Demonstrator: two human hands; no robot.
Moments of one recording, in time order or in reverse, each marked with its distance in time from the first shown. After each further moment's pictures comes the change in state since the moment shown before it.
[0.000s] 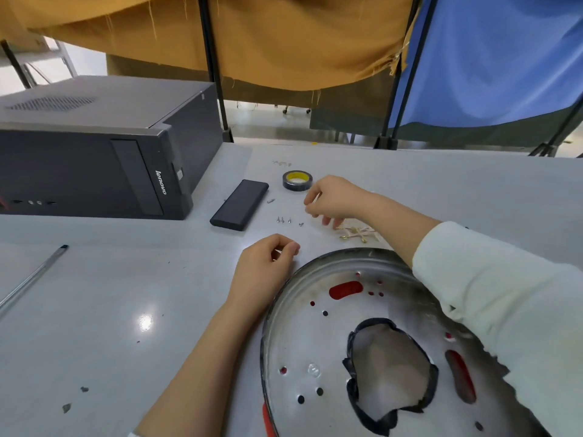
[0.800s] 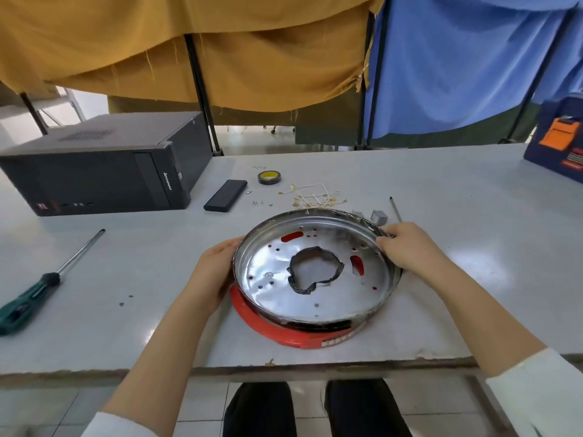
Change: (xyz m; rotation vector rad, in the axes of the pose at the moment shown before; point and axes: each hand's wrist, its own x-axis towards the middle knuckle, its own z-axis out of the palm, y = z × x) left_hand -0.131 0.044 -0.036 -0.589 -0.083 -0.314; right_hand -0.270 0.089 0.003 0.236 0.384 0.312
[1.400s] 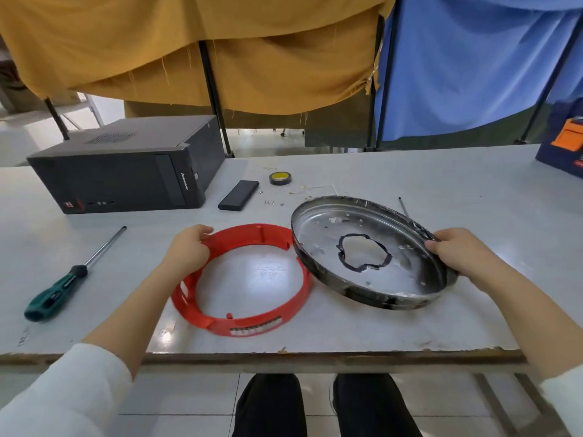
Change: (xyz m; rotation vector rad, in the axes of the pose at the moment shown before) left_hand 0.027 0.026 -0.068 1.015 0.253 0.152; right_hand -0.010 0.040 -0.037 0.119 -0.008 0.131
